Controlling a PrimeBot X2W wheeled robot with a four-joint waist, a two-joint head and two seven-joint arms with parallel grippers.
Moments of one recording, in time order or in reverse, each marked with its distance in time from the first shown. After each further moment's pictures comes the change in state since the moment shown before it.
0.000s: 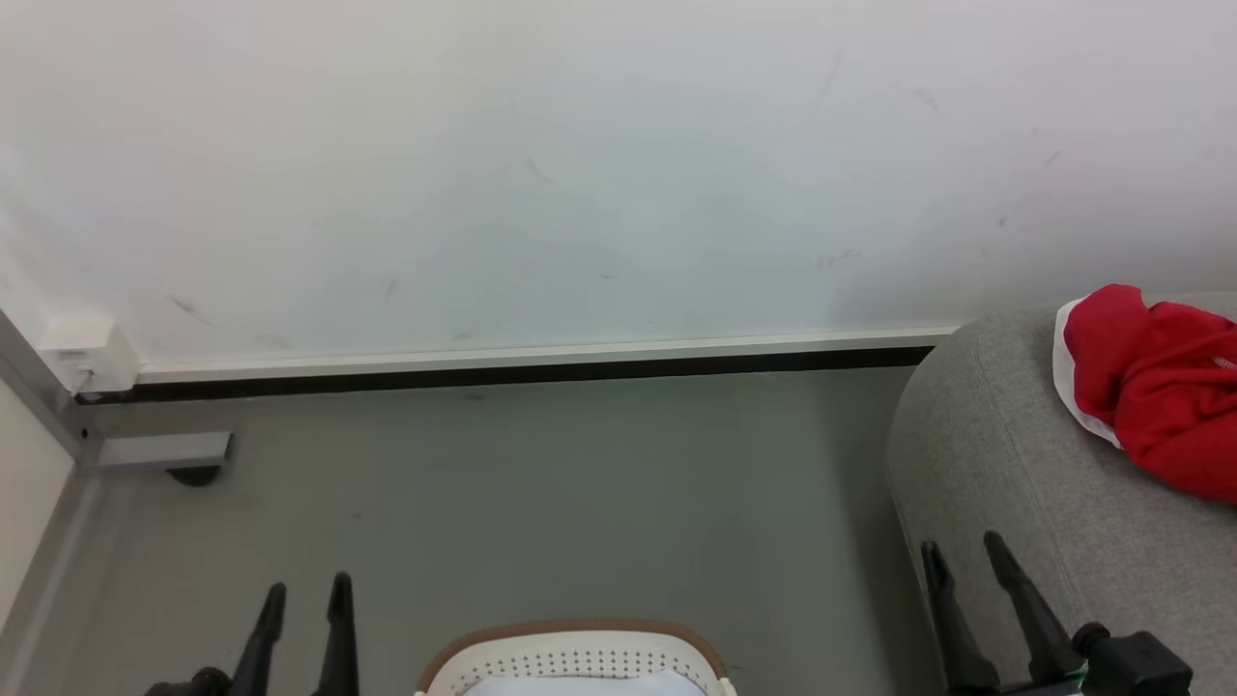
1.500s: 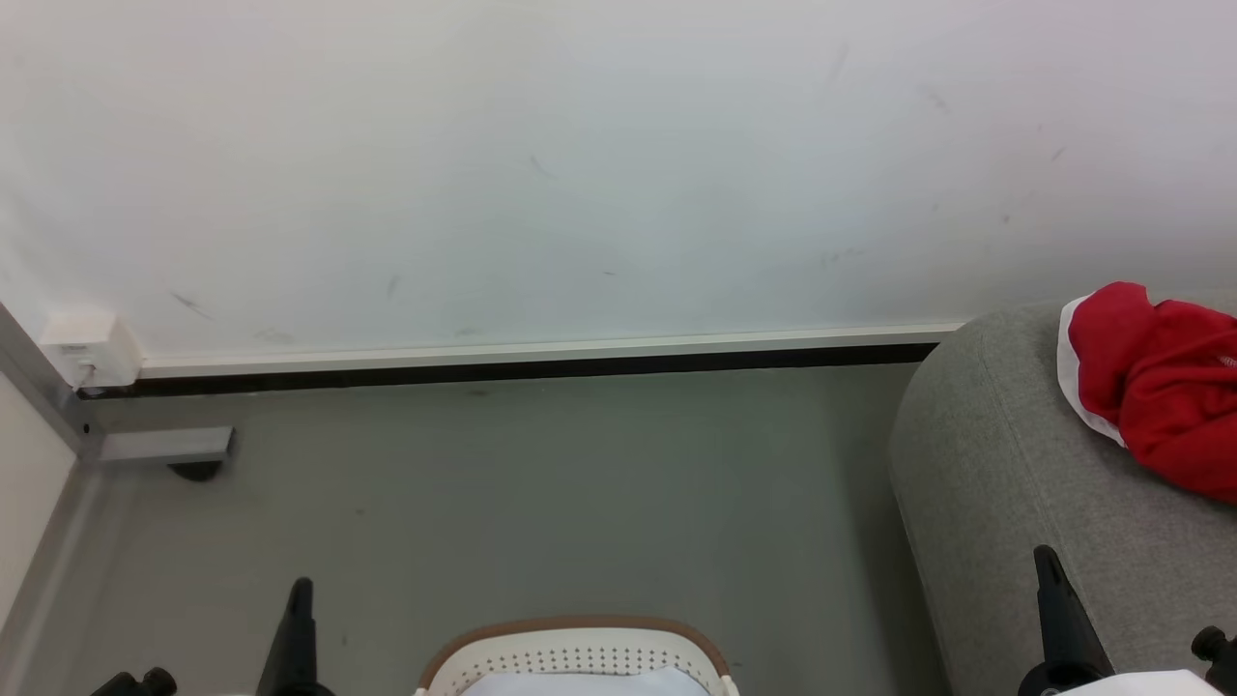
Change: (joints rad) left arm -0.050 -0.013 0.027 0.062 -0.611 -0.012 0.176; right arm 0.002 0.000 -0.105 0.038 0.594 0.000 0.157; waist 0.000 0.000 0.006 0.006
